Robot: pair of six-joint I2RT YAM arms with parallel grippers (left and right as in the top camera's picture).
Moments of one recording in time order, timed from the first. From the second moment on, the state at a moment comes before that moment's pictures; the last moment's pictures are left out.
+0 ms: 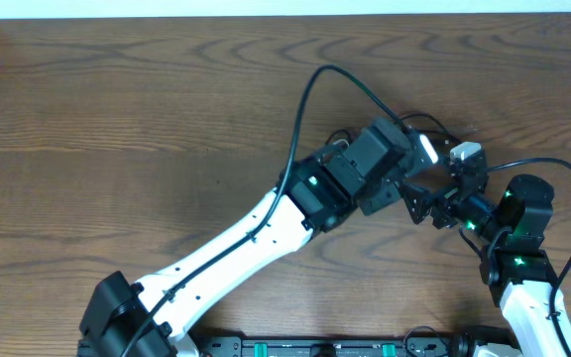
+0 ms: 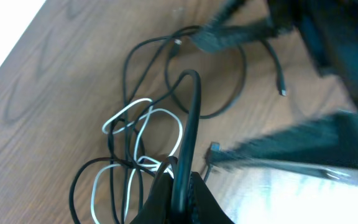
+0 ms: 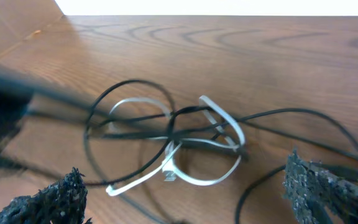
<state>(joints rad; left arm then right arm) -0.92 1.63 1.41 -0.60 -0.02 0.24 -0.09 1.01 0.39 0.17 -0.70 -0.06</state>
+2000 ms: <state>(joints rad) -0.84 1.63 1.41 -0.63 -0.31 0.20 -0.09 1.01 0.39 -0.25 0.15 0.36</state>
